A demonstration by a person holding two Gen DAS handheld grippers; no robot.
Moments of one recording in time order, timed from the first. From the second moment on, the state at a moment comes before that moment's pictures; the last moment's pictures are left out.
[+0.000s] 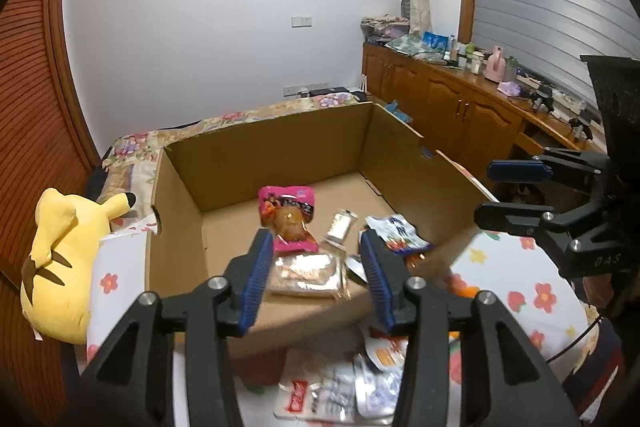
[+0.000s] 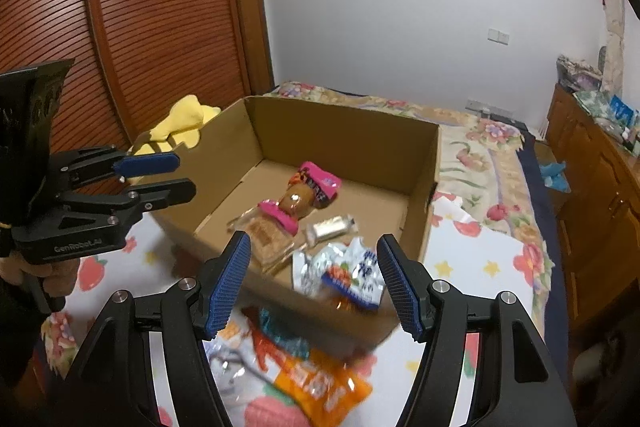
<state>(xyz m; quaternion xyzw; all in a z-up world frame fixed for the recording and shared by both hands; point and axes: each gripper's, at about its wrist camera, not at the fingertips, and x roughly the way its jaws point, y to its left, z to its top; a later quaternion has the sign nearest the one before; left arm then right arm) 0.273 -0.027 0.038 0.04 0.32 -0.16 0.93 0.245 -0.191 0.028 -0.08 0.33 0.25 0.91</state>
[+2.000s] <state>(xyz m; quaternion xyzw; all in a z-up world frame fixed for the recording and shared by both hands) 0.213 -0.065 -0.080 0.07 0.44 -0.19 0.88 0.244 -0.180 -0.088 -0.05 0.40 0.24 0.88</state>
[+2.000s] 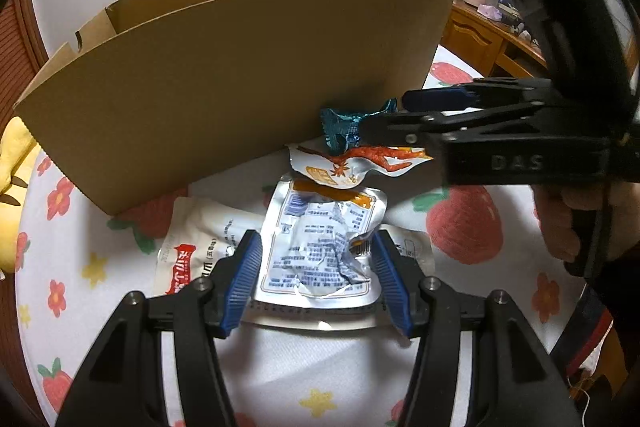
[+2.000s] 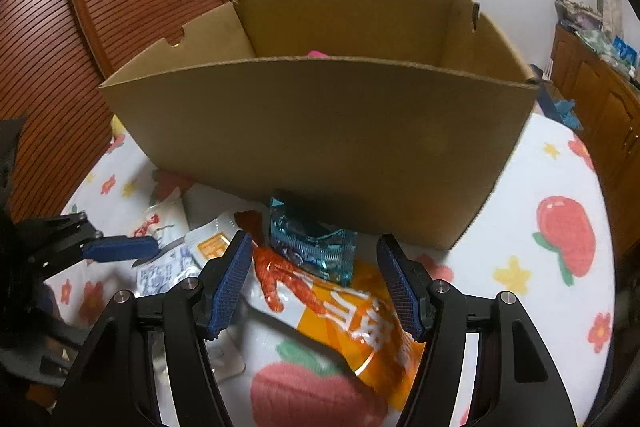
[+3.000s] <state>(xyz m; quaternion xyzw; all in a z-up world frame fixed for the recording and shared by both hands) 0.227 -0.069 -0.075 0.08 0.44 -0.23 0.86 0.212 -0.207 -0.077 -0.02 0.37 0.27 0.89</state>
